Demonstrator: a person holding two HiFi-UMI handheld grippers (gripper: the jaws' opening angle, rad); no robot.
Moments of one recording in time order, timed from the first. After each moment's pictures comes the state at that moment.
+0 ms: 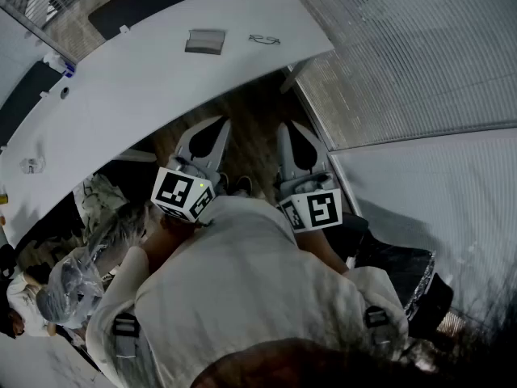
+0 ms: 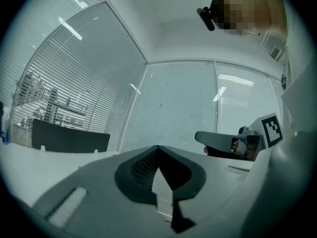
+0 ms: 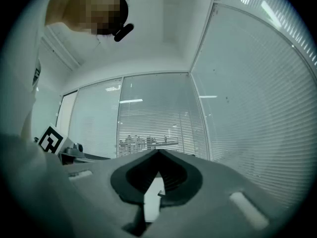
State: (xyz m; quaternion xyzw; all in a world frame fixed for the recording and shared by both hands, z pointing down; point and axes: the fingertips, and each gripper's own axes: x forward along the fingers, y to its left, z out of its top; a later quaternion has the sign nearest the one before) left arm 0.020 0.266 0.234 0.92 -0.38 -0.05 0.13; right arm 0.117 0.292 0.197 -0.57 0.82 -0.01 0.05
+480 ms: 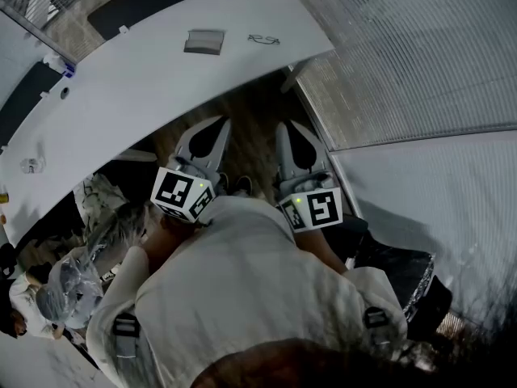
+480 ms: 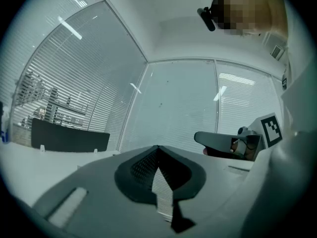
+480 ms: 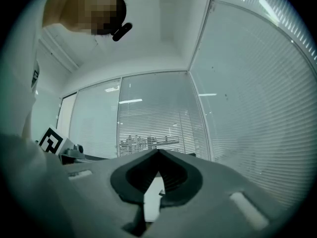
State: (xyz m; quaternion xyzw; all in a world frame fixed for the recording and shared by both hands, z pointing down) left arm 0.030 0.264 0.234 0.91 -0.38 -0.05 0.13; right arm 0.126 0.288 0.198 -0.56 0.83 -0.03 0.05
